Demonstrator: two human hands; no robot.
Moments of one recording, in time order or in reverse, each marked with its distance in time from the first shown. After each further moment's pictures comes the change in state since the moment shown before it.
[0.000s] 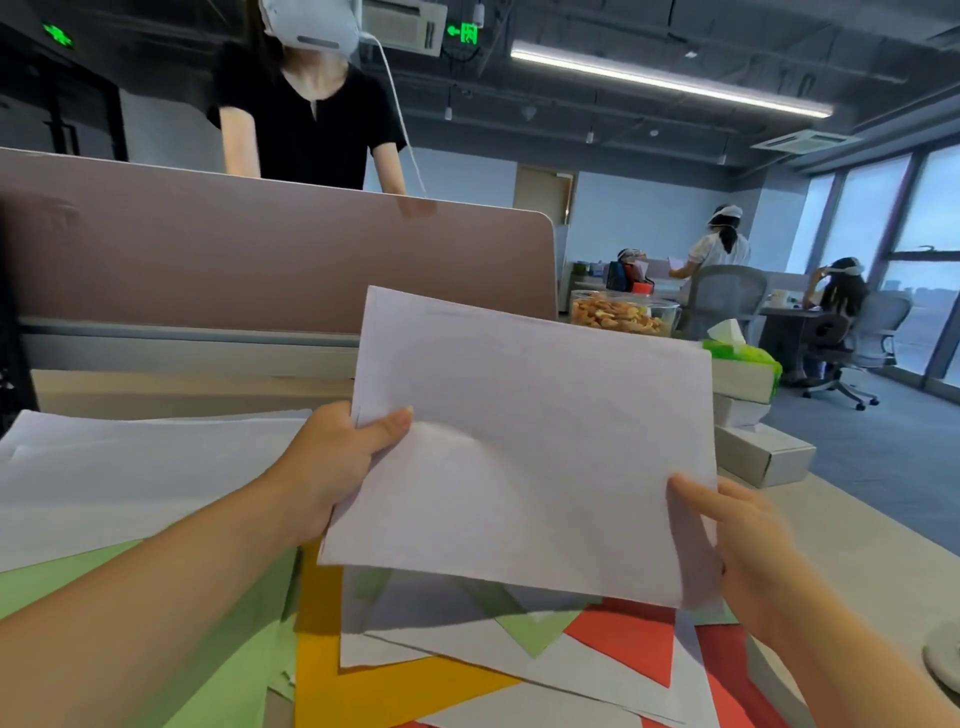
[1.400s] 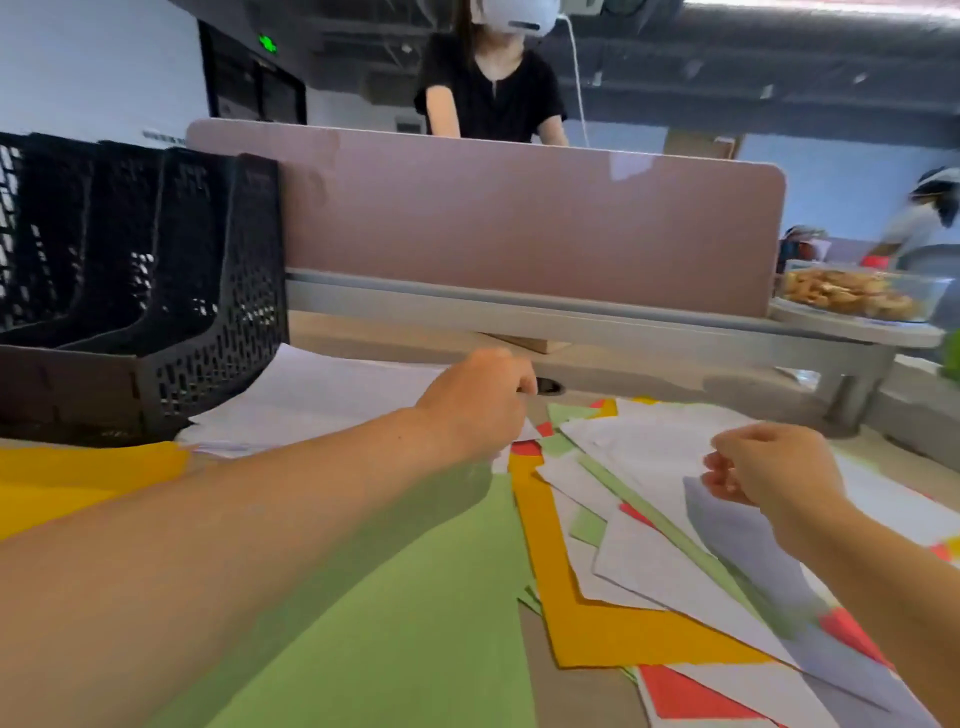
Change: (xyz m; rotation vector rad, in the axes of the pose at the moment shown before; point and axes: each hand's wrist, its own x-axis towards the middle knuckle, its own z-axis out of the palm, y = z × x) left_hand 0.014 -0.024 -0.093 1.131 0.102 0.448; right_hand 0.003 0.019 0.145 -0.442 -0.011 -0.113
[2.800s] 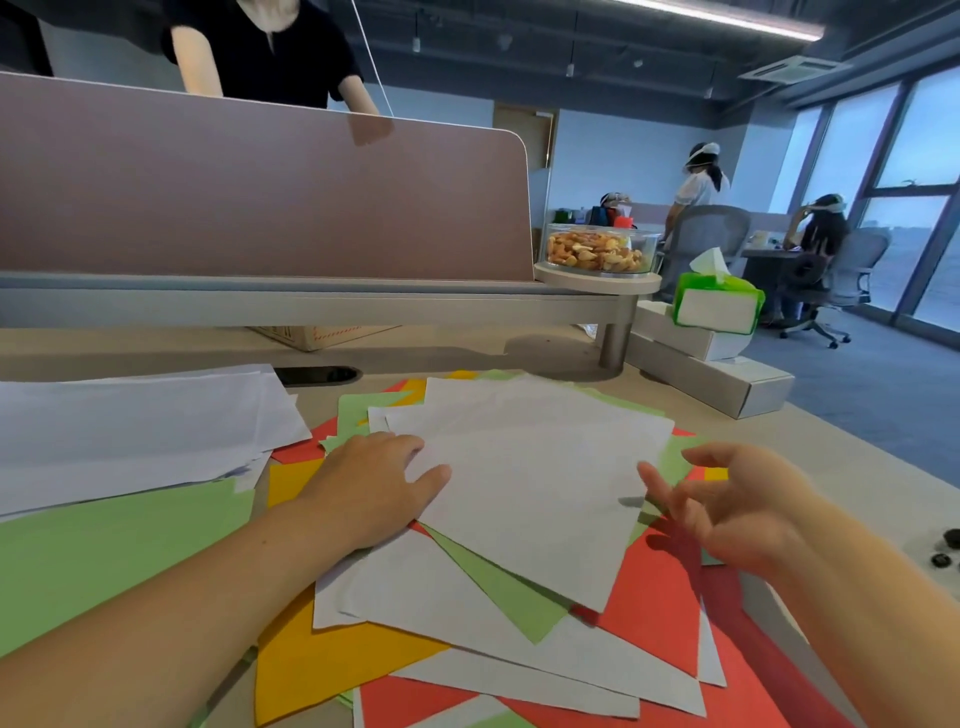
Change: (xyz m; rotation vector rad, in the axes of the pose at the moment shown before) left_hand 0.009 0.089 0.107 0.047 -0.335 -0.014; right_hand -0.007 0.054 -0.153 0.914 -0.010 0.684
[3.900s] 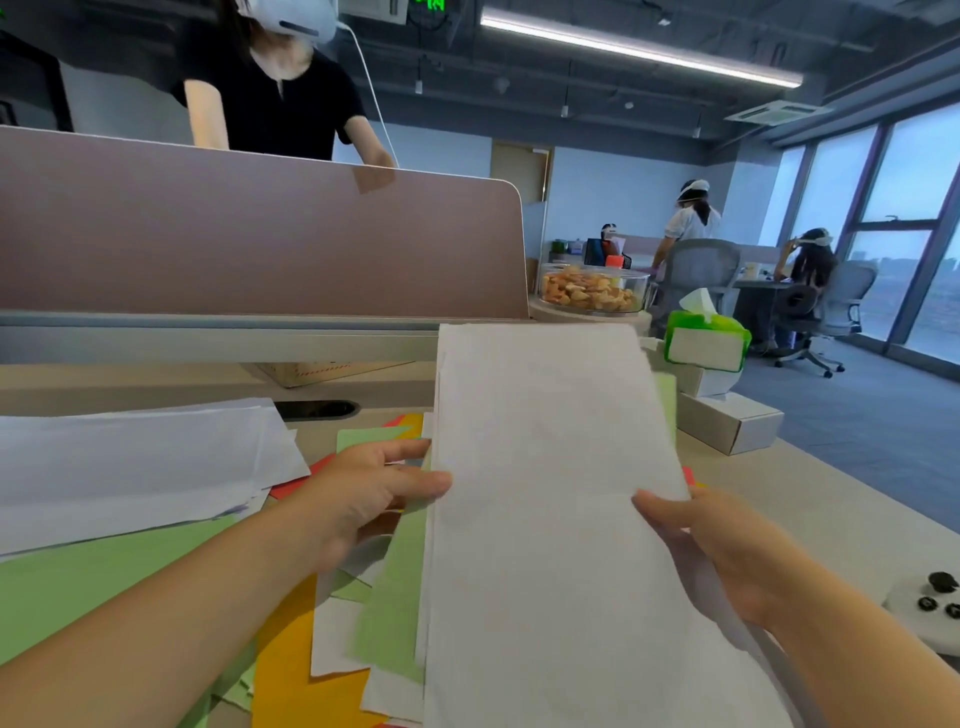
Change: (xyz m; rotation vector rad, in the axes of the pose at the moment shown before) left_hand -0.004 0.017 -0.035 -1.245 -0.196 -0.278; right_hand 0.004 0.004 -0.001 -0.468 -0.112 -0.281
